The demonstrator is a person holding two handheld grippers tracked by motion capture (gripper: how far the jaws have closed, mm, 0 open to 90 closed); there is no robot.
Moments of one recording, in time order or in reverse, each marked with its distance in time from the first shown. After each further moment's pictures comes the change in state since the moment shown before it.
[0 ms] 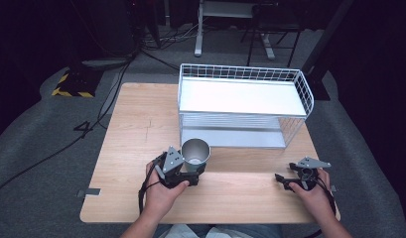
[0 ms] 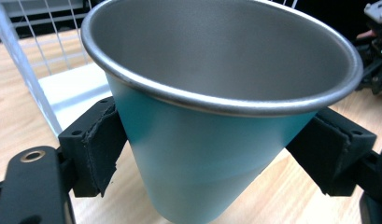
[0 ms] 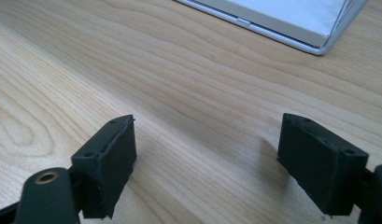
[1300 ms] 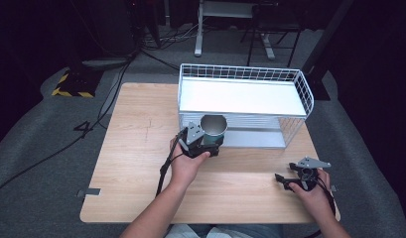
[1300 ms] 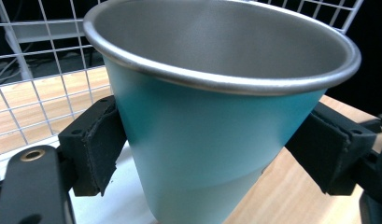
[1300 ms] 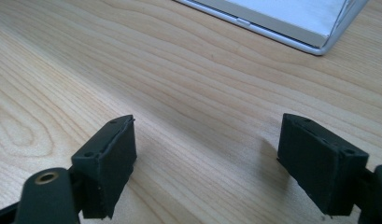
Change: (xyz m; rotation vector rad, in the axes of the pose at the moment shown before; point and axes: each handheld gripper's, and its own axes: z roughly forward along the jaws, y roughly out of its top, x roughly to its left) left arm 0.013 0.035 0.091 -0.116 0.037 -0.037; right arm 0.000 0.000 0.000 0.000 0.000 0.000
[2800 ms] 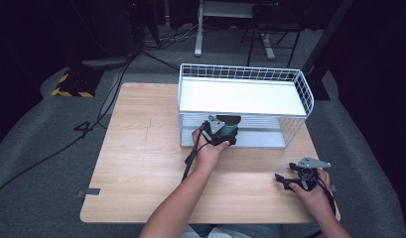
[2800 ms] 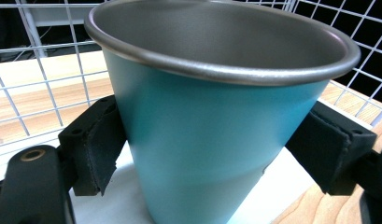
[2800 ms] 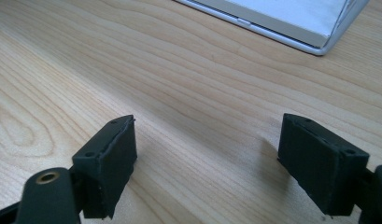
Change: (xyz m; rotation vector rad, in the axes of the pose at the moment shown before) left arm -0.006 -0.014 0.091 0.040 0.077 -0.014; right arm 0.000 0.000 0.000 0.000 0.002 -0.001
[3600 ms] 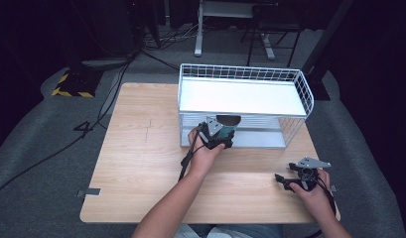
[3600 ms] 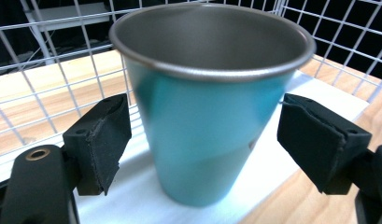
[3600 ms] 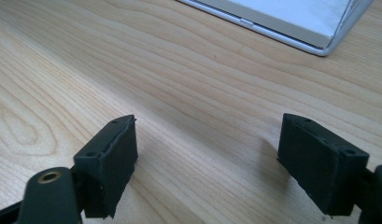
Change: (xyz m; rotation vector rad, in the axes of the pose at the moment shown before) left arm 0.001 0.005 -0.029 0.044 0.003 0.058; right arm 0.000 0.000 0.000 -0.001 0.011 -0.002
